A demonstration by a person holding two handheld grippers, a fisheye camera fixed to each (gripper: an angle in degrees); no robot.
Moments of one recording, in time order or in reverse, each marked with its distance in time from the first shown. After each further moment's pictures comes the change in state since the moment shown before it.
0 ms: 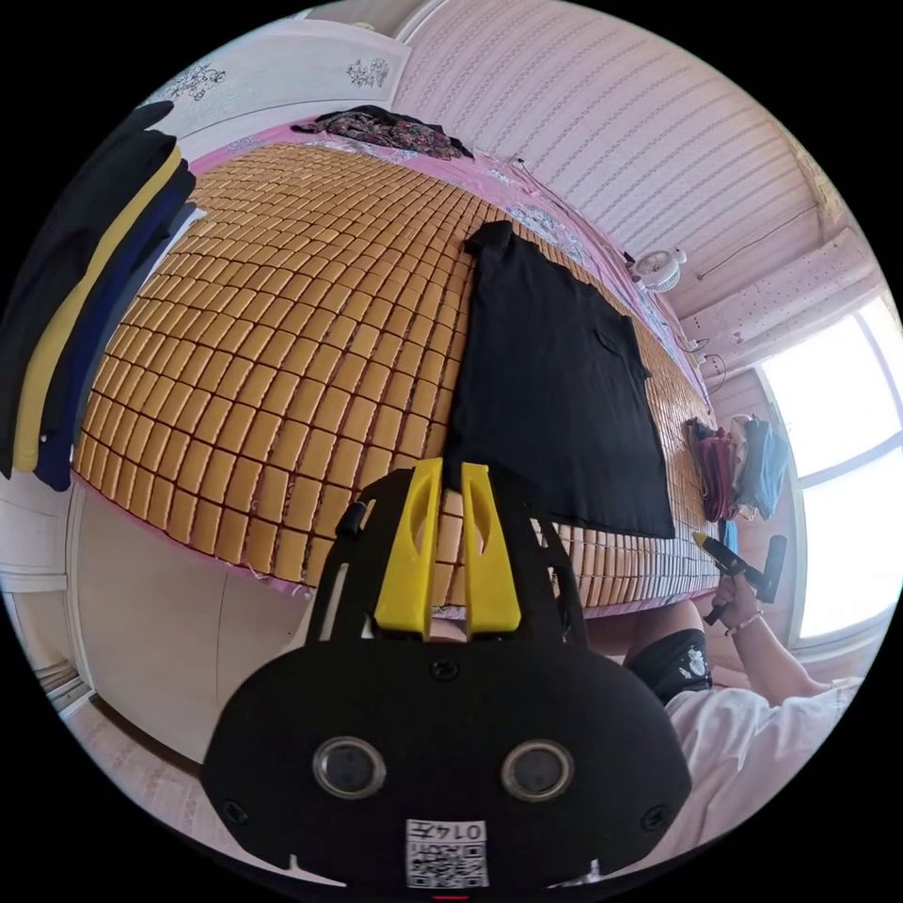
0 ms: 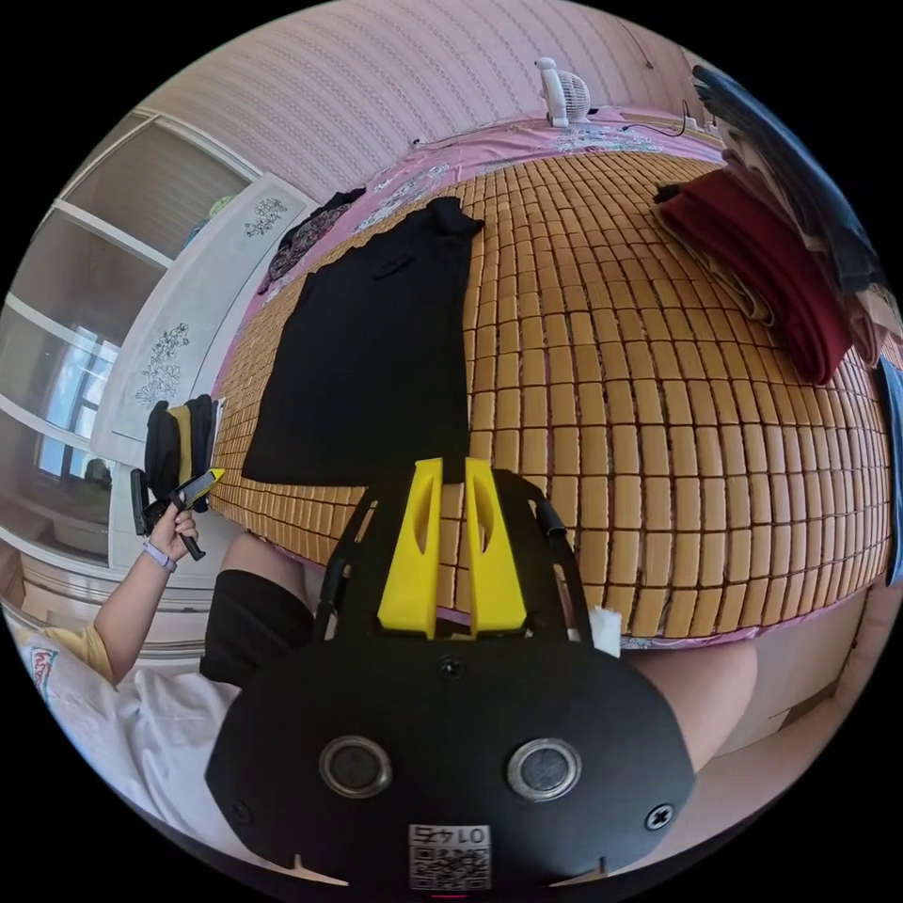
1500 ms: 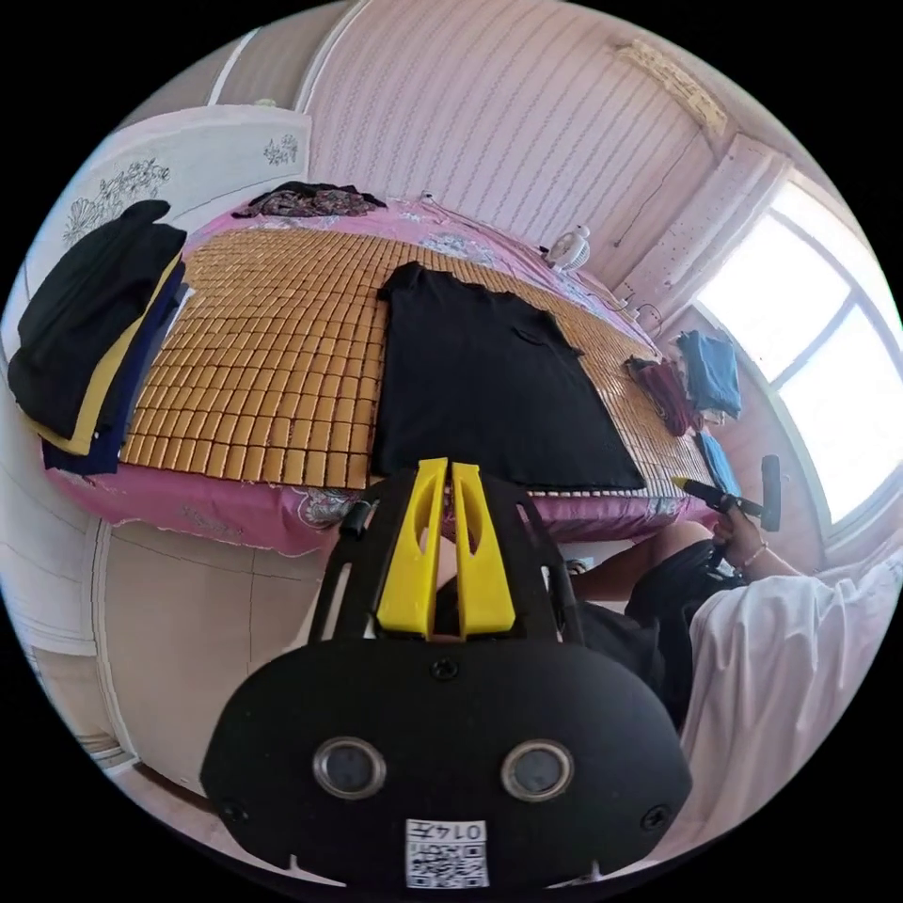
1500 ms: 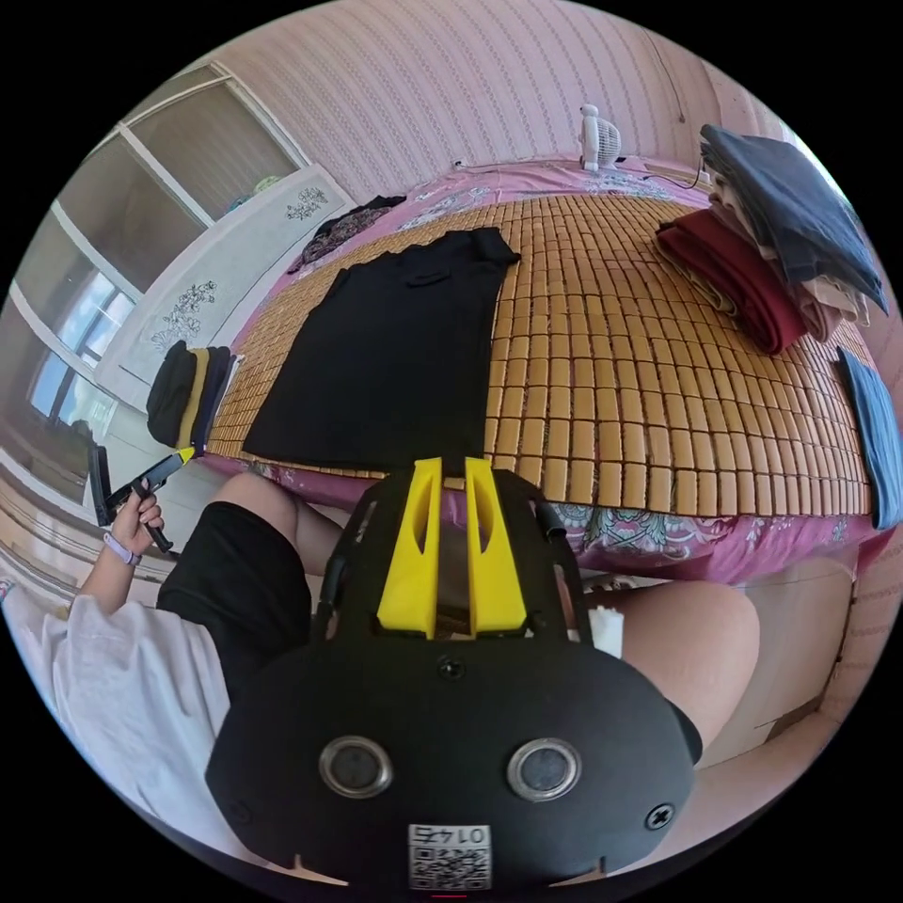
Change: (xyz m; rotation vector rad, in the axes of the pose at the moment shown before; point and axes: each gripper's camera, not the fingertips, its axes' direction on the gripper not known) left arm 0.166 0.150 -0.132 0.156 0.026 0.307; right arm -0.159 0.254 -0.066 0.113 0.055 -0.127
